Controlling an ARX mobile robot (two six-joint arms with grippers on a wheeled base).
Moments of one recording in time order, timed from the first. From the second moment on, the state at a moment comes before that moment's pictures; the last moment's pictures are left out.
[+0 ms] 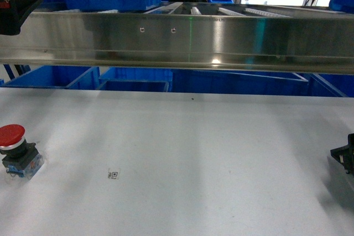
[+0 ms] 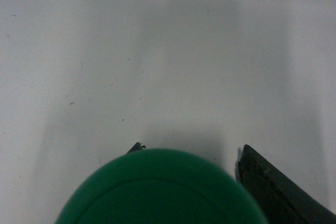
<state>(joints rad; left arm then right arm) -0.07 1.30 0.64 0.50 0.07 0.08 -0.10 1.88 0.73 0.41 -0.20 -0.12</state>
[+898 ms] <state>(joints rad) -0.07 1.30 0.64 0.50 0.07 0.08 -0.17 1.53 0.52 0.62 -0.23 -0.13</state>
